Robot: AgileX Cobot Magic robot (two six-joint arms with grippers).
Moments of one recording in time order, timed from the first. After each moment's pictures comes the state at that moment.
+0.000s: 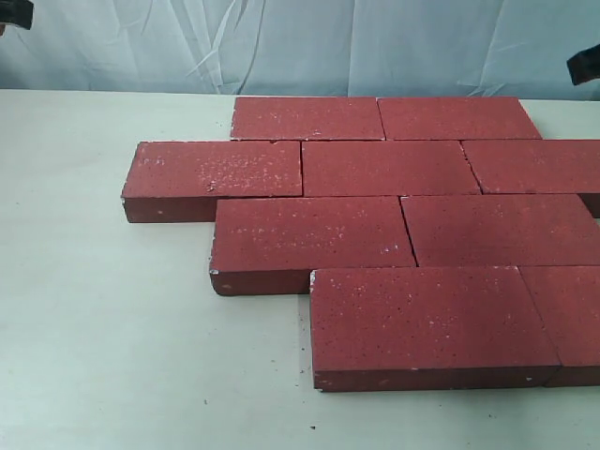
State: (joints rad) left arm -0.05 1.32 -1.17 -0.13 0.60 0.21; right arm 0.05 1.31 -1.14 -0.10 0.78 -0.15
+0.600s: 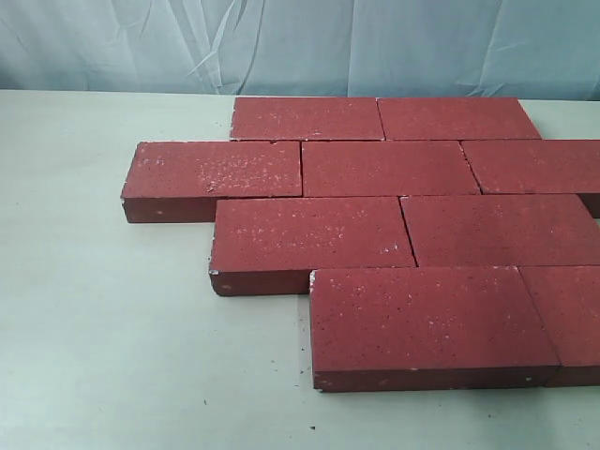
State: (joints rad) left arm -0.05 0.88 -0.83 -0.21 0.37 0.19; right arm 0.04 0.80 -0.65 -0.05 0.28 -0.11
